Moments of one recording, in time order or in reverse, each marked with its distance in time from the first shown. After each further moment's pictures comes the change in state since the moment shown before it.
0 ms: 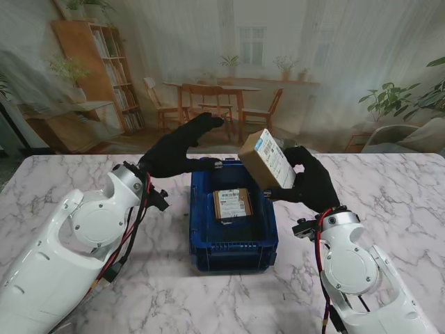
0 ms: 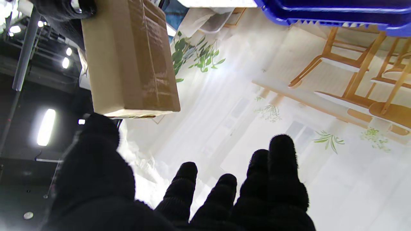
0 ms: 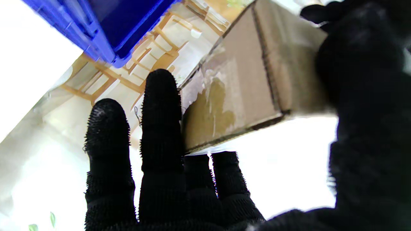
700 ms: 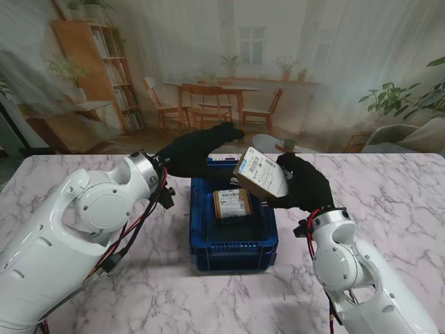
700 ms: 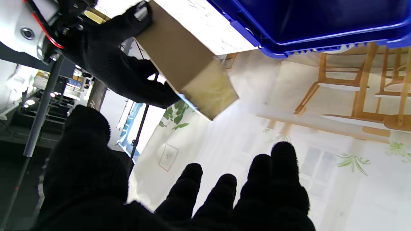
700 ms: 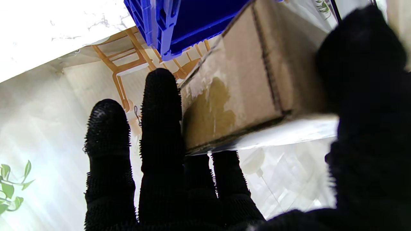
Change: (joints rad) left arm -0.137 0.056 0.116 -0.047 0.054 0.083 -0.203; right arm 0.072 0.041 -0.076 0.095 -0.364 0.051 -0.012; left_hand -0.029 -0.060 -0.006 -0.001 0.009 0.061 -0.029 -0.033 -0.001 0.000 0.001 -0.002 -0.036 0.005 -0.049 -0.022 -0.050 0.010 -0.095 -0.038; right_hand 0.000 -0.012 0.000 0.000 0.013 -0.010 0.000 -0.009 0.014 0.000 -0.003 0.000 0.013 0.000 0.023 0.013 0.004 0.000 0.022 0.001
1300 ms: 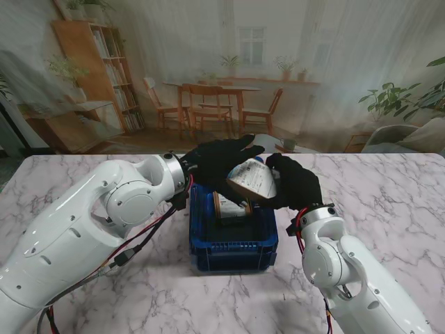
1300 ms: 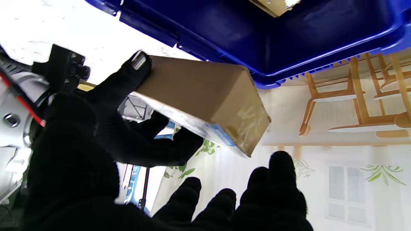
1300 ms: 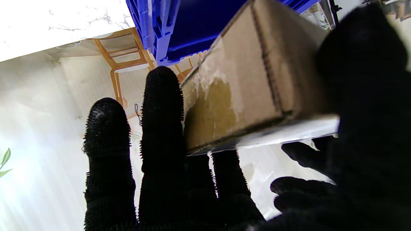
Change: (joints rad) left arm -0.168 0.010 0.208 0.058 0.173 0.022 -0.093; right arm 0.058 0.012 -0.083 0.023 -0.110 0.057 0.012; left_hand -0.035 -0.115 0.011 -0.032 -0.096 0.014 -0.064 -0.165 -0.124 -0.004 -0.038 -0.167 -0.101 -0.020 -0.049 -0.095 -0.053 -0.037 -0.103 -0.025; right_hand 0.000 -0.010 0.000 0.000 0.007 -0.001 0.000 -0.012 0.003 0.000 0.000 0.011 0.028 -0.012 0.051 0.014 0.034 0.000 0.030 0.003
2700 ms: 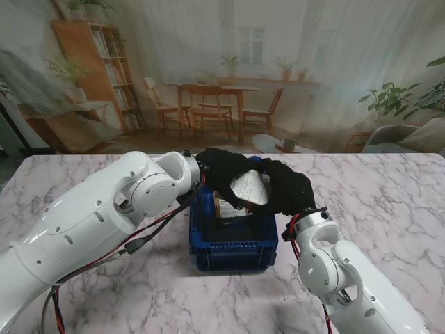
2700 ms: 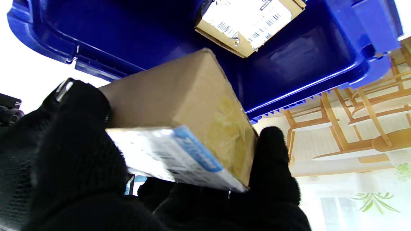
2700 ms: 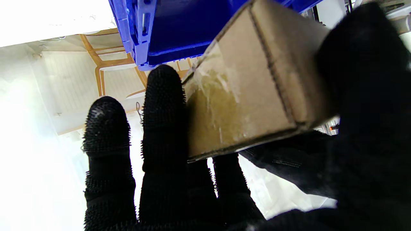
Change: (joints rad) left arm -0.182 -0.009 0.202 0.130 0.025 0.101 -0.071; right arm -0.015 0.012 -0.030 -0.028 -0.067 -0.029 0.008; left_hand 0.084 -0.066 0.037 0.076 0.103 0.050 0.179 0.487 0.251 -0.048 0.243 0.531 0.252 -0.080 0.208 0.444 0.181 -0.052 0.278 0.192; right_hand 0.000 -0.001 0.000 0.000 0.009 0.000 -0.003 -0.056 0.009 0.024 -0.003 0.035 0.013 -0.015 0.048 0.000 0.014 -0.001 0.010 0.001
